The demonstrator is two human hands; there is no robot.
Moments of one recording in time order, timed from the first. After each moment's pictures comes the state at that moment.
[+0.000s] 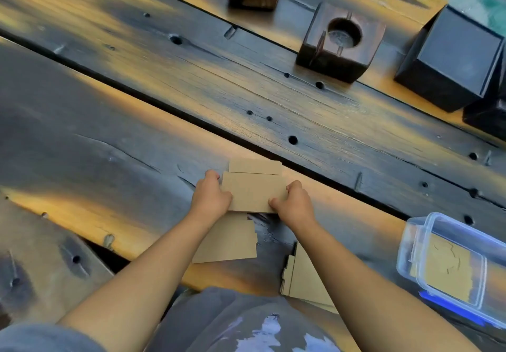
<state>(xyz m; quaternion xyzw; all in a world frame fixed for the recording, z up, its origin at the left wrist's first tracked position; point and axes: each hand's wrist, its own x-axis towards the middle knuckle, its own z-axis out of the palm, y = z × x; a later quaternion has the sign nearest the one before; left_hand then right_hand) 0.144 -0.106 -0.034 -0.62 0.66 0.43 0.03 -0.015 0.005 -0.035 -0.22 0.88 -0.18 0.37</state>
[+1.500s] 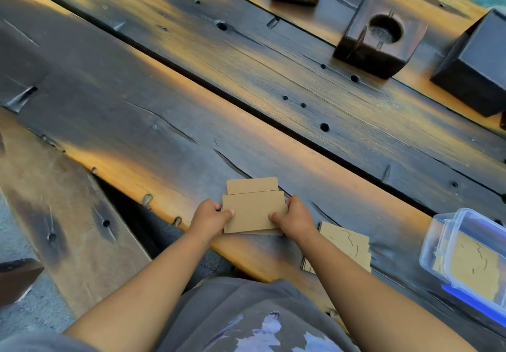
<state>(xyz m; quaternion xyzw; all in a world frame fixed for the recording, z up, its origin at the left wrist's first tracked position) 0.257 -0.032 -0.054 -0.66 0.45 0.60 -0.02 0.067 0.046 -0.043 -0.25 0.85 -0.12 0.45</state>
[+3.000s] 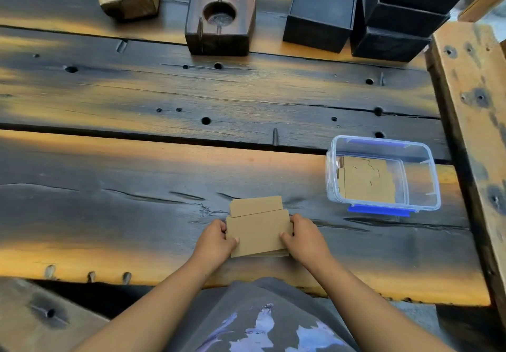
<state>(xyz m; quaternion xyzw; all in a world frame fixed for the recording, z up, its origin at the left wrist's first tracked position) 0.110 0.094 -0.050 -0.50 0.70 0.50 0.15 -0.036 0.253 -0.026 -0.19 0.90 -0.13 0.37</state>
